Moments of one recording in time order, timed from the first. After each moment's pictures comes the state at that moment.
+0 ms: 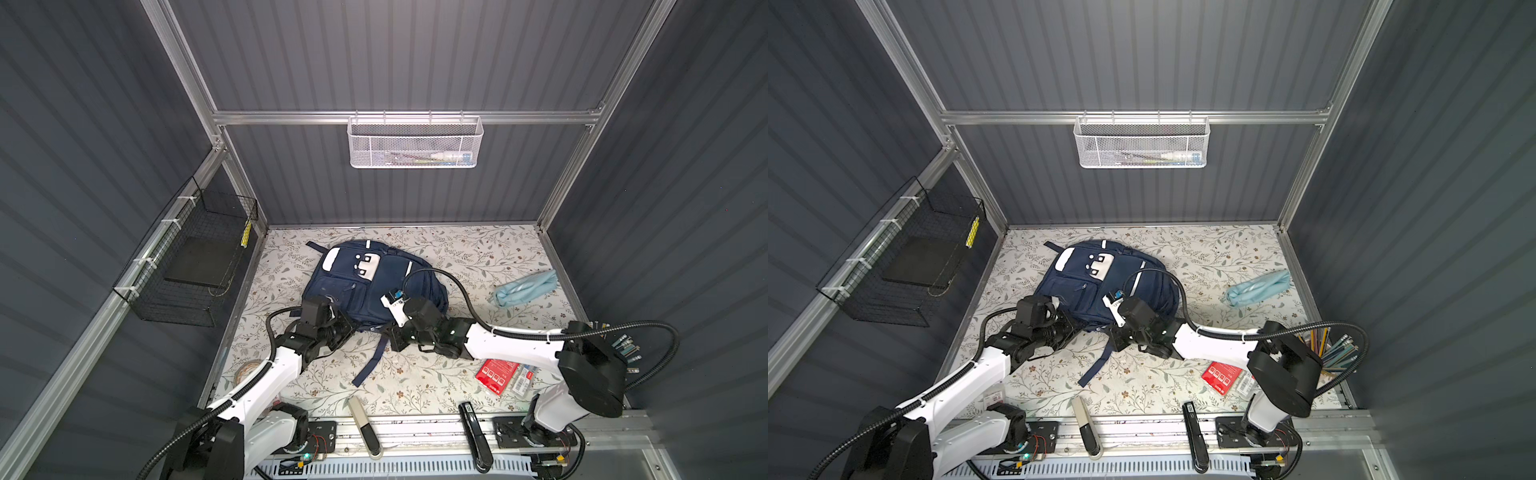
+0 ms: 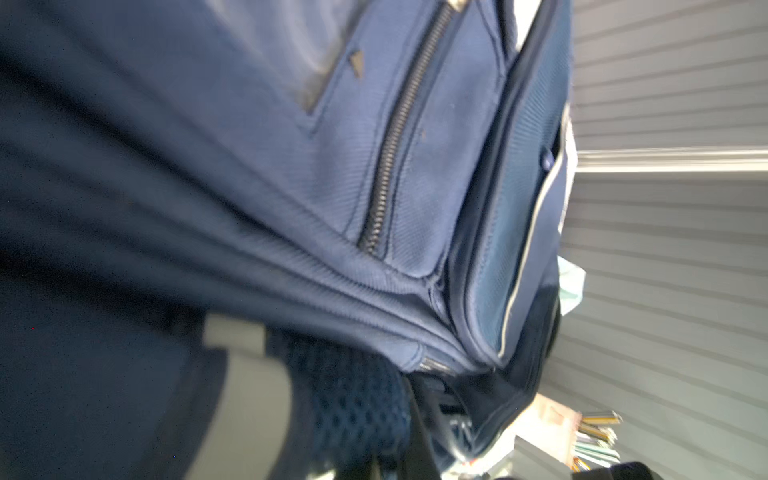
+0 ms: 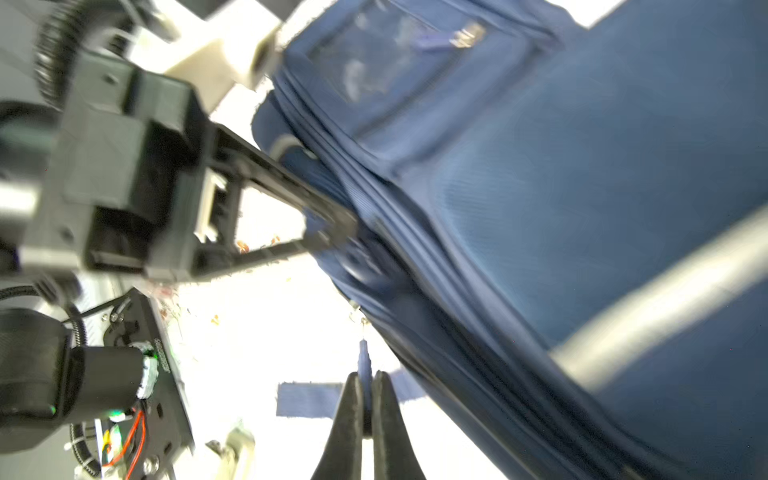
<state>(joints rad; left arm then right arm) -0.33 1.07 0.51 -0.20 0.34 -1.01 0.99 1.57 0.90 0.00 -0.09 0.43</state>
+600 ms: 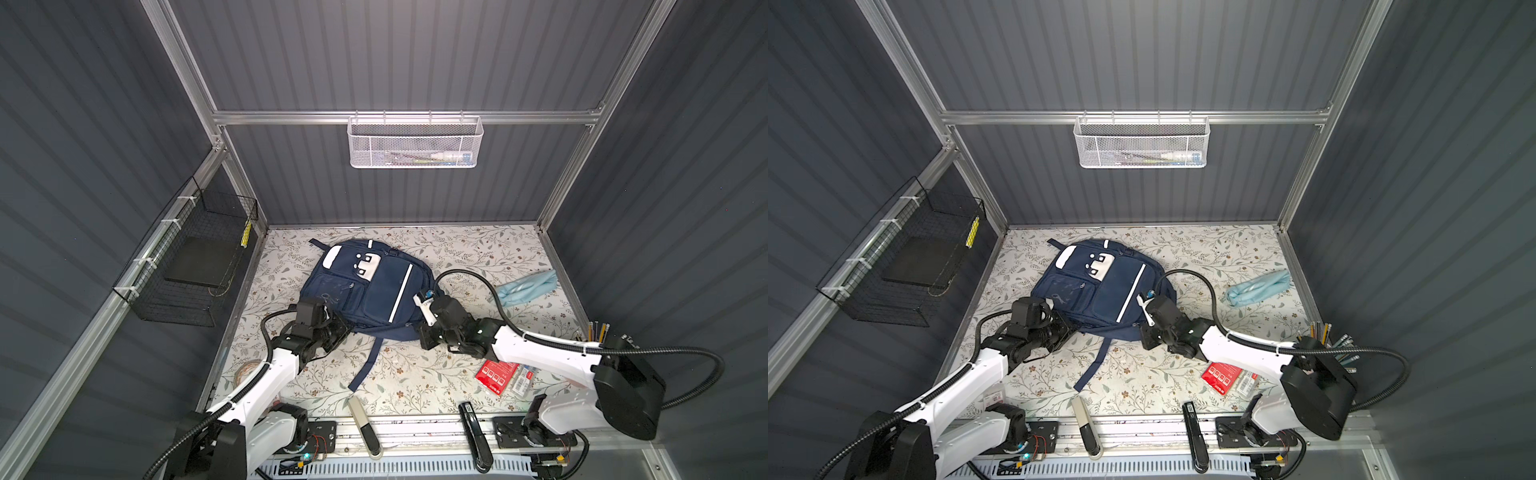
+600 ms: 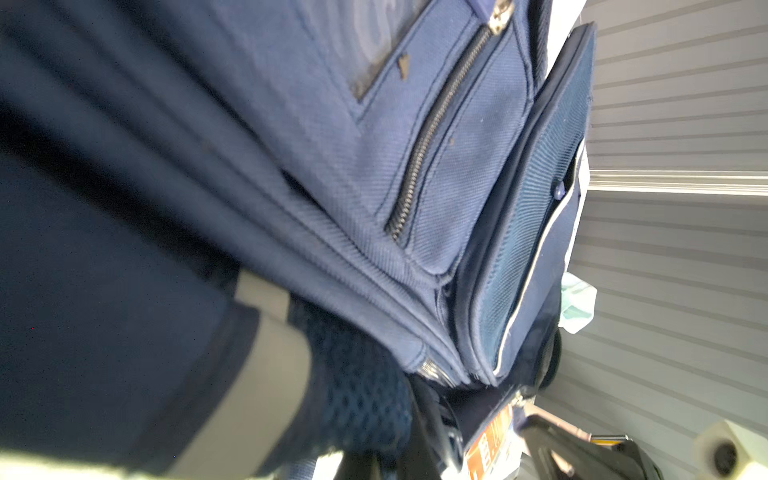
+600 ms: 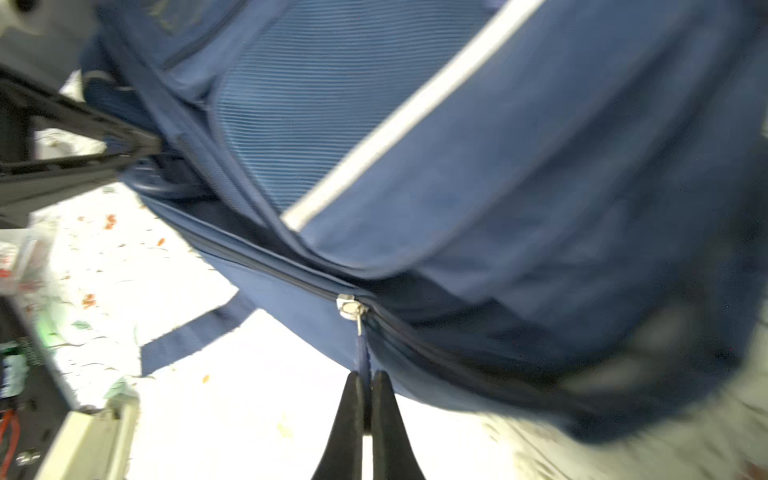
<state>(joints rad) -0.28 1.06 0.49 -0.22 0.36 -1.00 0.83 1.37 0.75 -0.18 0.03 0.36</state>
